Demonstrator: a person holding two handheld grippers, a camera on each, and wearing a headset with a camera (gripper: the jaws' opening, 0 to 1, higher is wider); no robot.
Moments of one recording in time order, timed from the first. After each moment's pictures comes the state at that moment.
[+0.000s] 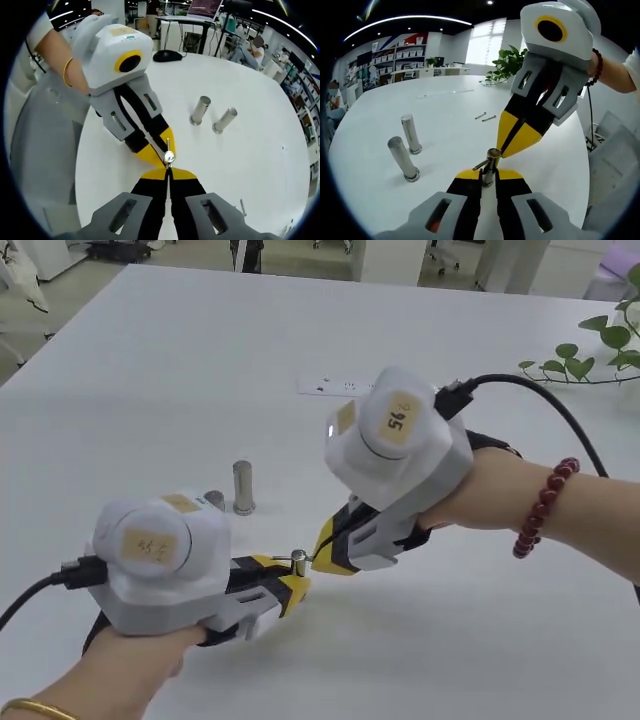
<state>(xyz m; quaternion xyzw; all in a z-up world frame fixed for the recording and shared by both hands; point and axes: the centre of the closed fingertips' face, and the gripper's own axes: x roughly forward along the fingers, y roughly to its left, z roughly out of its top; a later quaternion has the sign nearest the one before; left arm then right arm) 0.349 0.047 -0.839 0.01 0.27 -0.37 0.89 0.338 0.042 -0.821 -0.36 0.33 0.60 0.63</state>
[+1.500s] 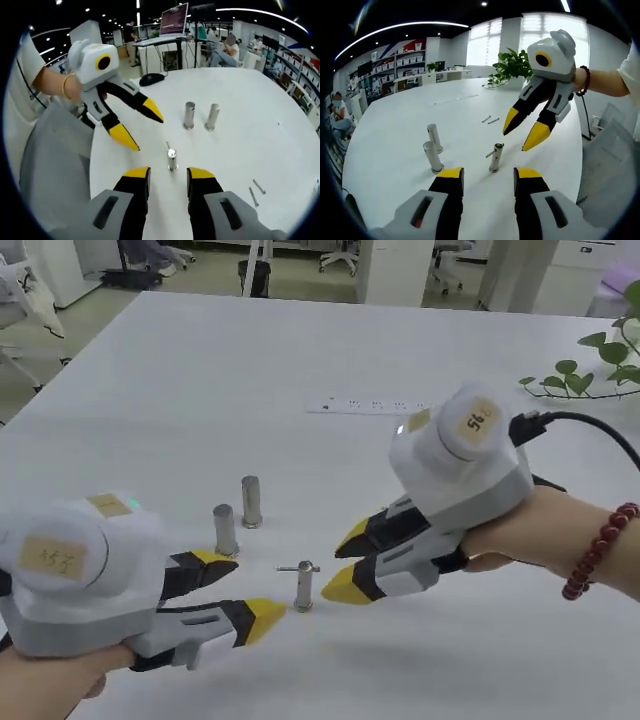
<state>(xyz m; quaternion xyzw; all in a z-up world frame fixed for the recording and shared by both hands) 0.323 0.089 -0.799 0.04 0.25 -0.35 0.90 0.328 0.028 -0.800 -0.22 0.33 0.58 0.71</state>
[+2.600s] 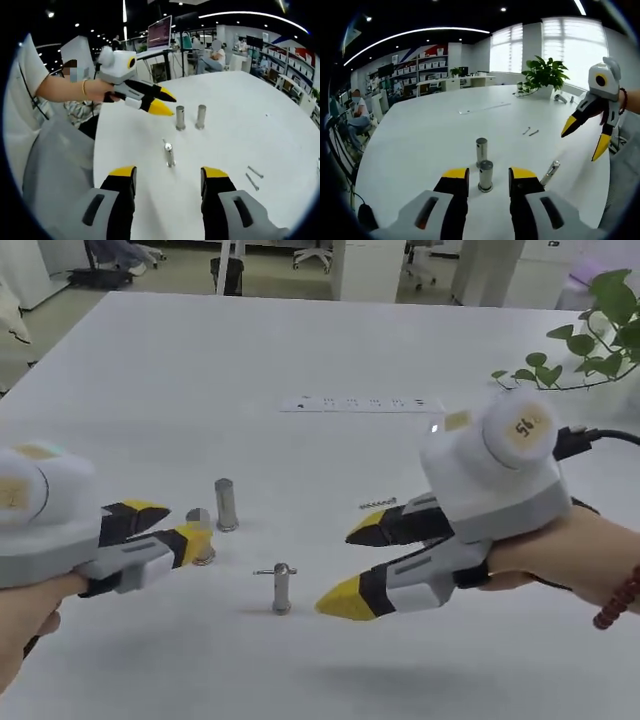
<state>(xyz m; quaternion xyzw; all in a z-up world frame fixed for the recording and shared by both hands) 0.400 0.140 -0.797 0.04 0.23 -0.26 0.94 0.326 0.005 -0.788 -0.16 0.31 0.55 0.76</state>
